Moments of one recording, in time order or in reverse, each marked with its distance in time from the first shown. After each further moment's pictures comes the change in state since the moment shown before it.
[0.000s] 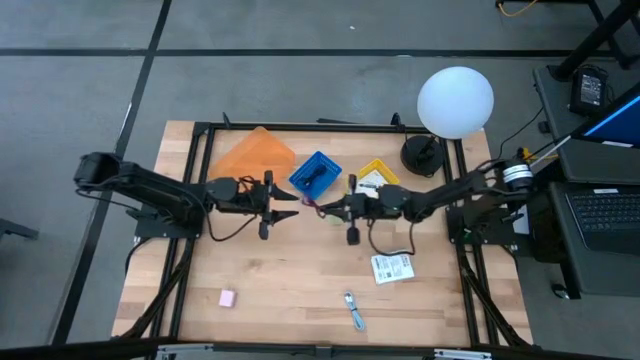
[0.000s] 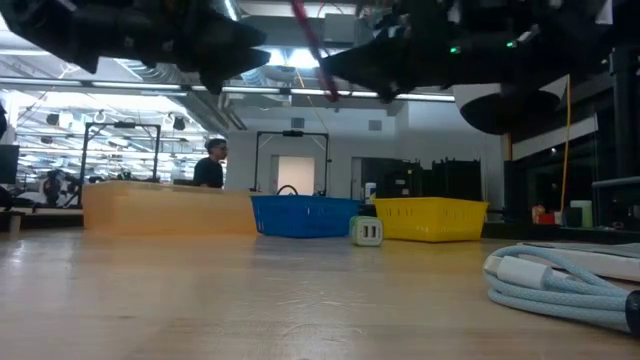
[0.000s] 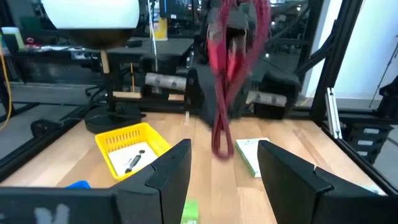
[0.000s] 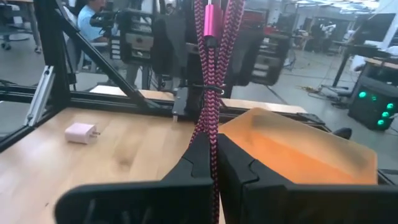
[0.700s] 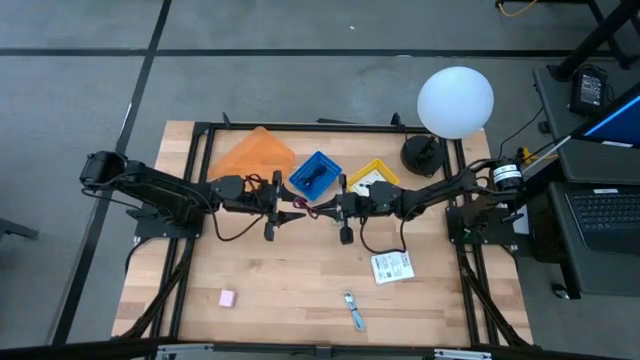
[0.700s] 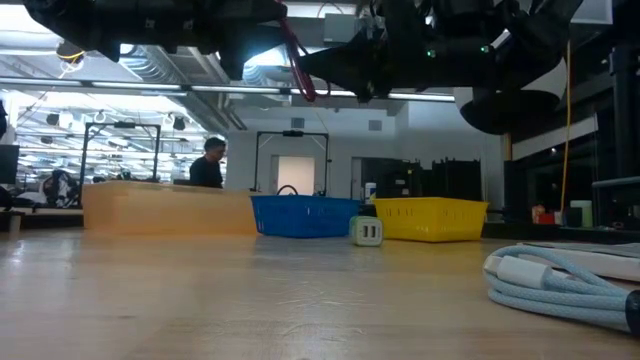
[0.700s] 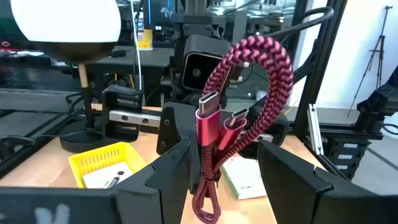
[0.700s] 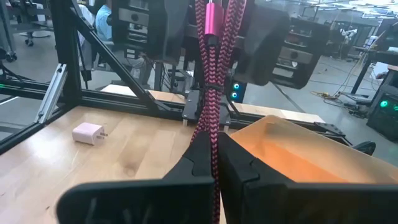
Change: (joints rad) left arm 0.000 0.074 0.098 0.013 0.060 -0.025; right arm -0.034 0.077 0.087 -0.008 -0.095 -0.027
